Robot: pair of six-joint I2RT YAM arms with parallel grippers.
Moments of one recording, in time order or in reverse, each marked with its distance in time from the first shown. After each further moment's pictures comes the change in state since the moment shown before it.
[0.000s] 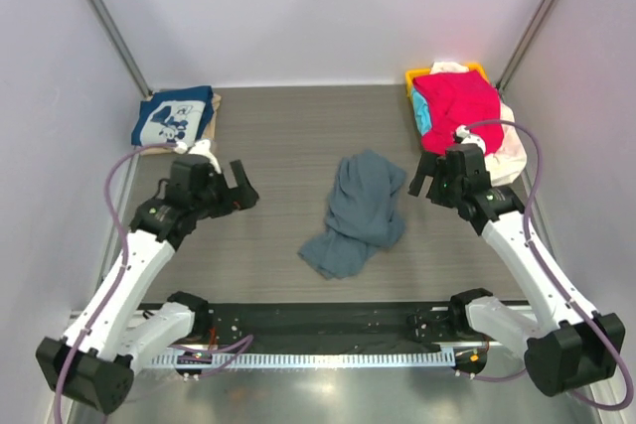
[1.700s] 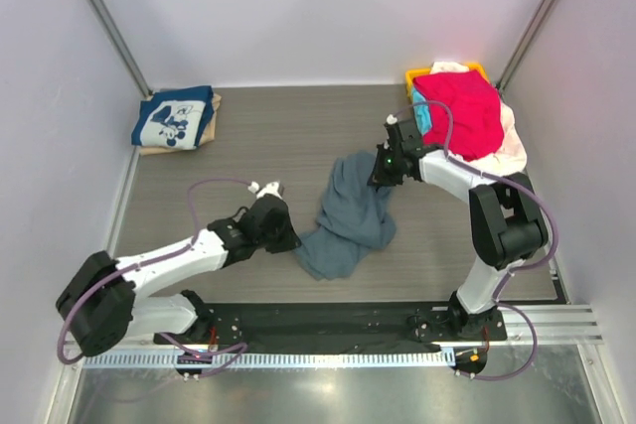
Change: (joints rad) left arm -0.525 0.344 -0.332 0.513 -0.078 -0.380; right arm 0.101 0.699 0.207 0.314 -0.305 0.008
